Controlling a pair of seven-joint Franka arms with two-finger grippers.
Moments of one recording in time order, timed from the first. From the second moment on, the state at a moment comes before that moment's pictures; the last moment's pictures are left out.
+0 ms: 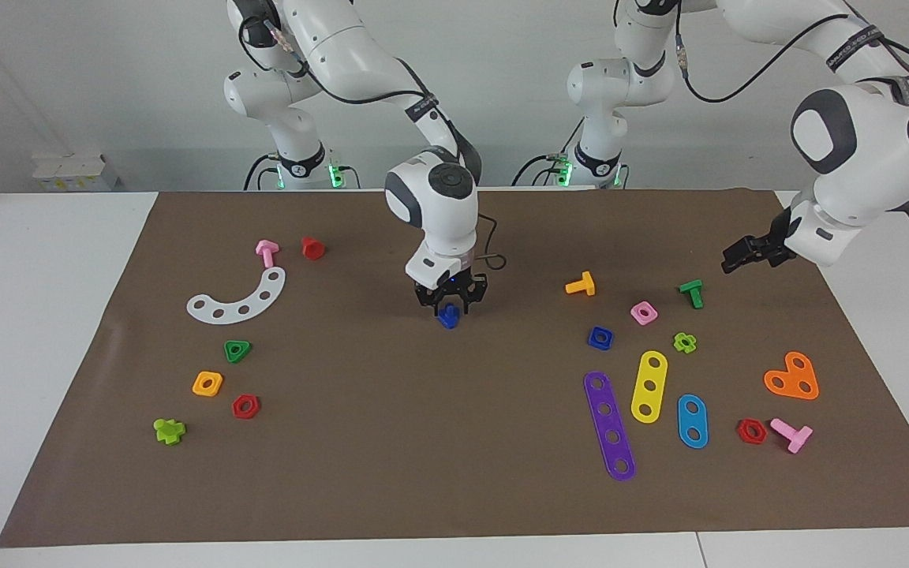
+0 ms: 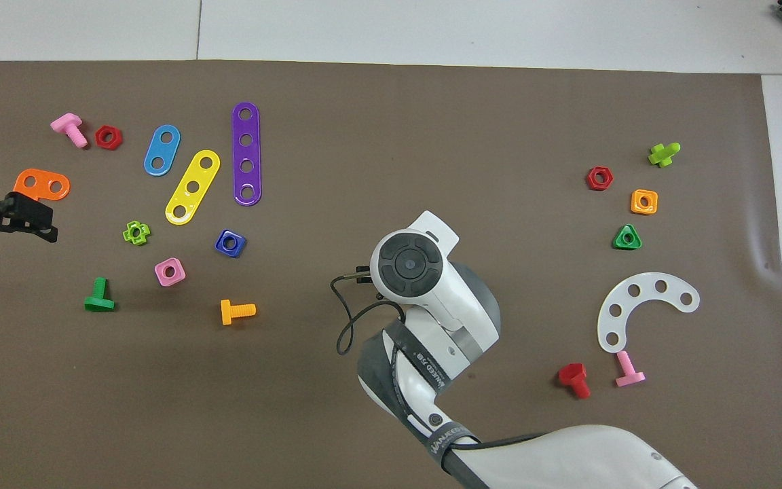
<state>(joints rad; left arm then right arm) -0.01 0.13 0.15 -1.68 -0.02 1.60 0.05 0.60 0.40 0.03 -1.85 -0.07 2.30 0.63</state>
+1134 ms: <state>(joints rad) -0.09 -0.04 0.12 -1.67 0.01 1.67 0.06 0.26 0.31 0.02 -1.94 -0.07 2.37 0.30</state>
